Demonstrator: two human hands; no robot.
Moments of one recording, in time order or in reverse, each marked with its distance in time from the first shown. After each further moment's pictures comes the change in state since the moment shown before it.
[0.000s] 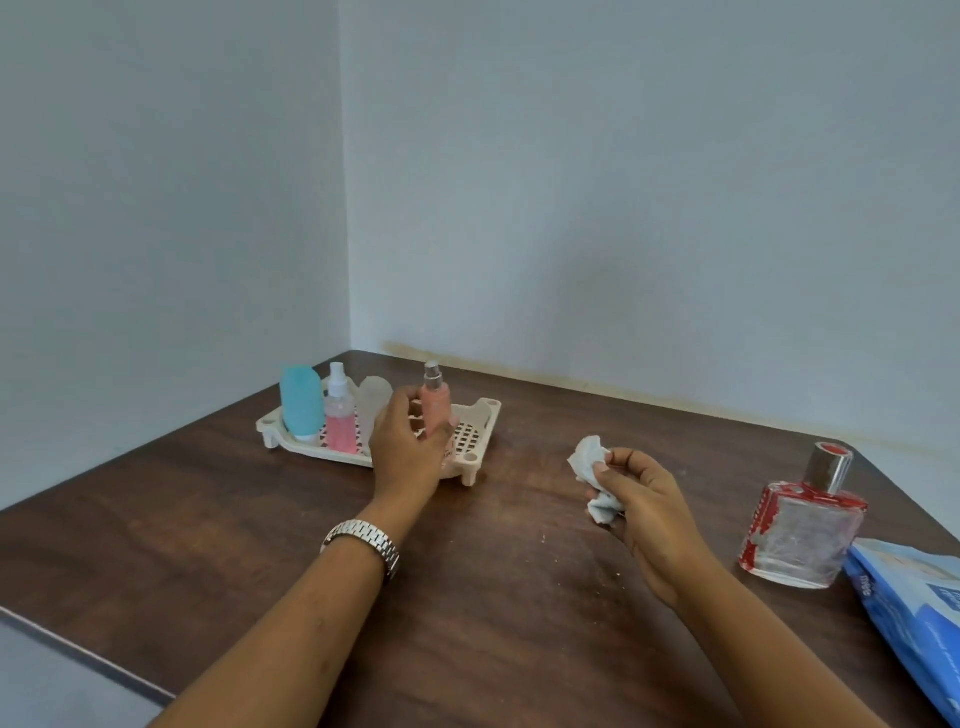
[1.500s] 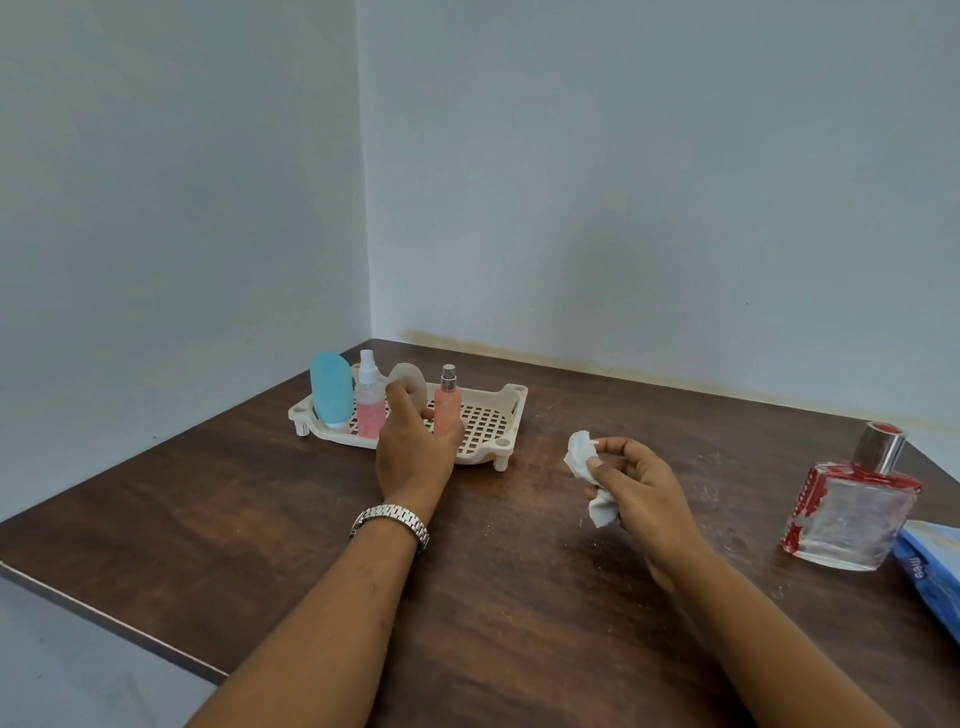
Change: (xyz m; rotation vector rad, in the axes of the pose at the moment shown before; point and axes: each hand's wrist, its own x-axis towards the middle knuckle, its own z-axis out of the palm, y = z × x) left_hand 0.010 -0.029 -0.012 0.269 0.032 0.029; right_hand 0.004 0.022 0.028 -0.183 0.005 -0.086
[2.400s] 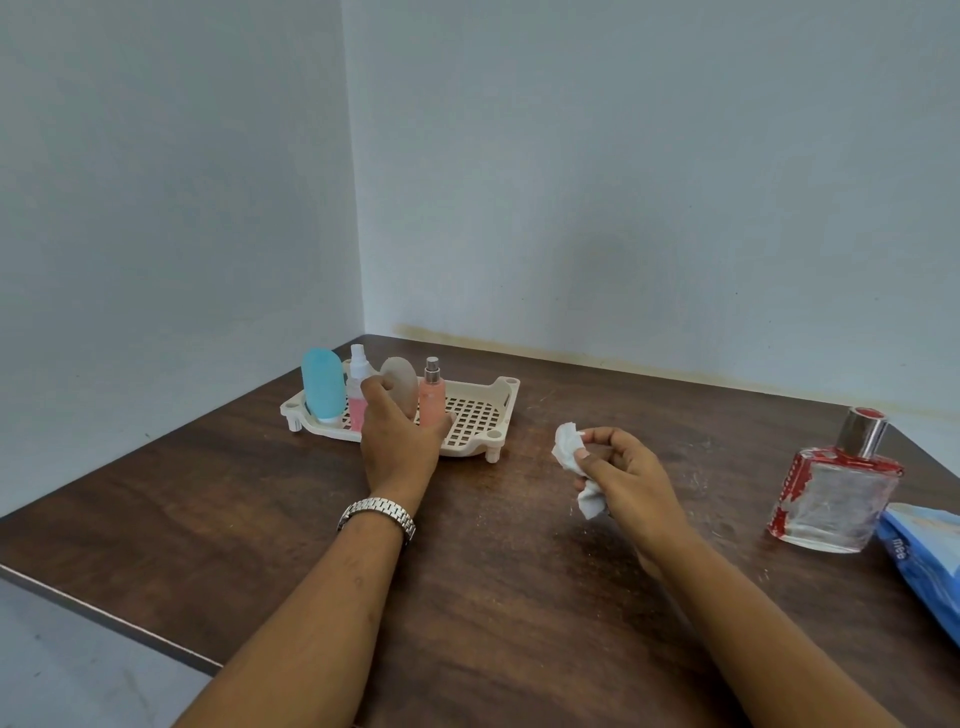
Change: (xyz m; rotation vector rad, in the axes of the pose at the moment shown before) left_hand 0.001 0.000 -0.003 -0.079 0.077 -0.029; right_hand -0.003 -0.003 0.001 0.017 -0.024 0.002
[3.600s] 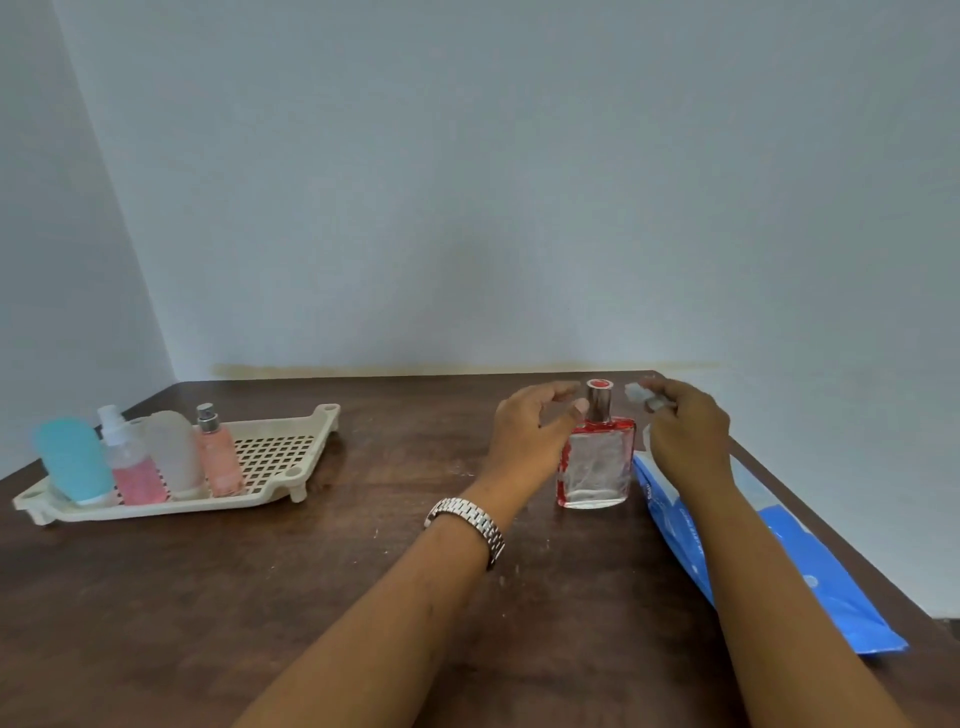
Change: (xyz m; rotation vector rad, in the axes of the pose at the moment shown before) left_hand -0.147 0.194 0.140 -0.351 -0.790 0.297; right_hand -0.004 -0.011 -0.214 -0.461 0.663 -0.131
